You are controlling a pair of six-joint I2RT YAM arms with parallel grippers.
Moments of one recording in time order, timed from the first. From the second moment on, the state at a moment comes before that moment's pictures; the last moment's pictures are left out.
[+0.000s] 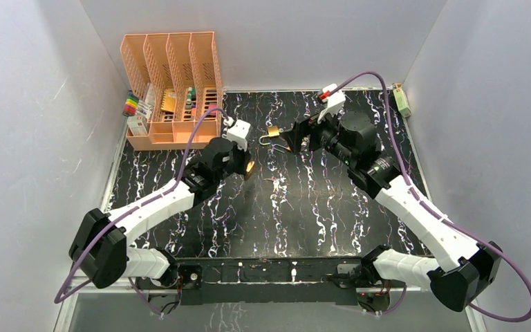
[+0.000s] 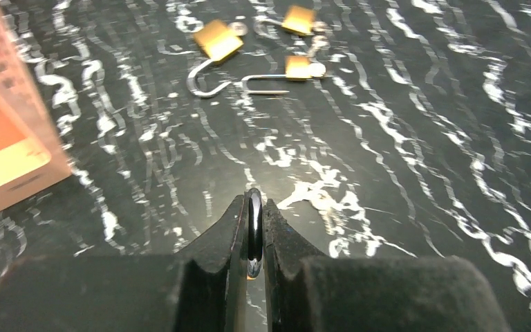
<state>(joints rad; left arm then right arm) -0.69 1.30 0.87 0.04 -0.08 -0.12 0.65 1.10 1.13 -0.17 -0.05 0.15</state>
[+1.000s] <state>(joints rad) -0.73 1.45 0.77 0.20 -0.33 -0.24 0.56 1.57 1.23 -0.24 -0.15 0.12</state>
